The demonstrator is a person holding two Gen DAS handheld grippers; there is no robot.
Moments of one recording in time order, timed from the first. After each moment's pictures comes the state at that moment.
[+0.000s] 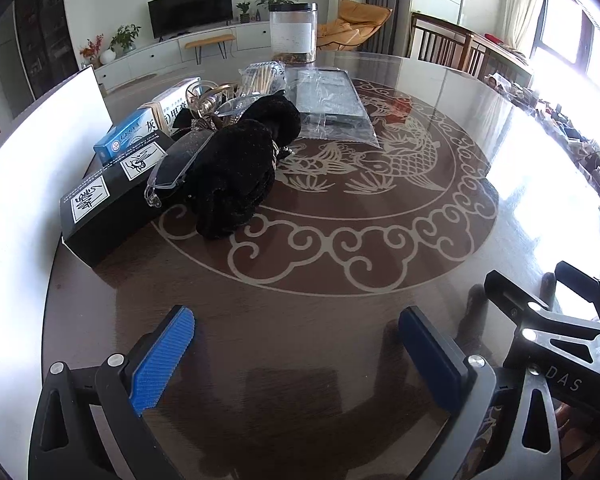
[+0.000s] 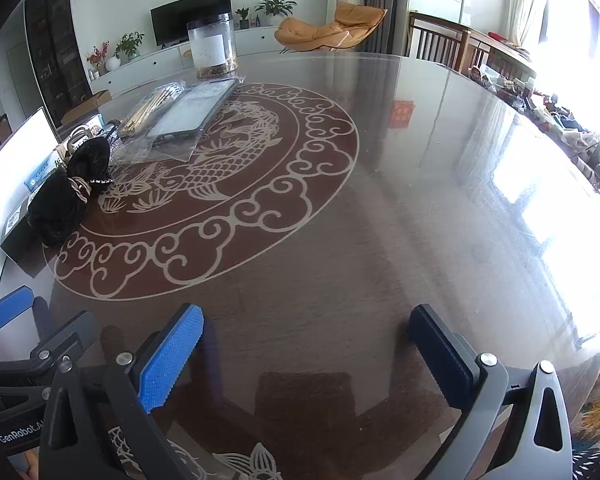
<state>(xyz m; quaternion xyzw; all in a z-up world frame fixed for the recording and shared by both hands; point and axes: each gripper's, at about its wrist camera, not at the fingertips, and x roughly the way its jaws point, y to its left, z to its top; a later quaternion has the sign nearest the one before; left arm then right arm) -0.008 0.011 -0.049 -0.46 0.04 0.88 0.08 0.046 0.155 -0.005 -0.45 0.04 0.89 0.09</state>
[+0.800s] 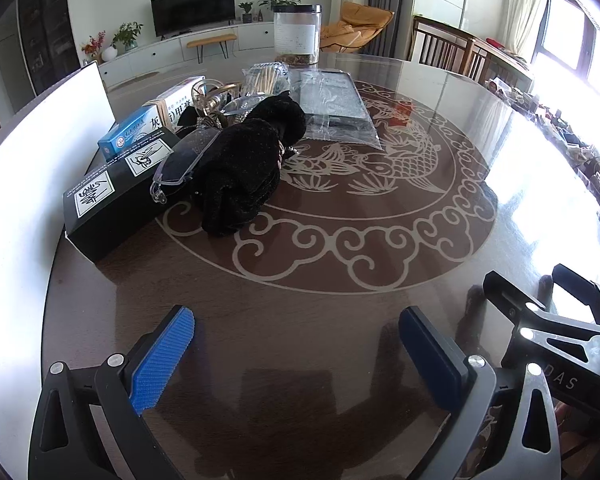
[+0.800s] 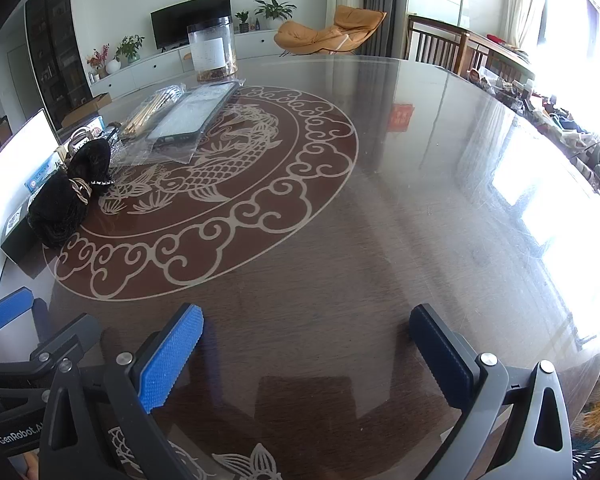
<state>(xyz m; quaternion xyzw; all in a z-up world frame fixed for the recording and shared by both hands) -0.008 0.005 -0.049 -0.46 0.03 0.88 0.08 0.047 0.155 -0.004 -0.45 0.04 0.89 0.09</state>
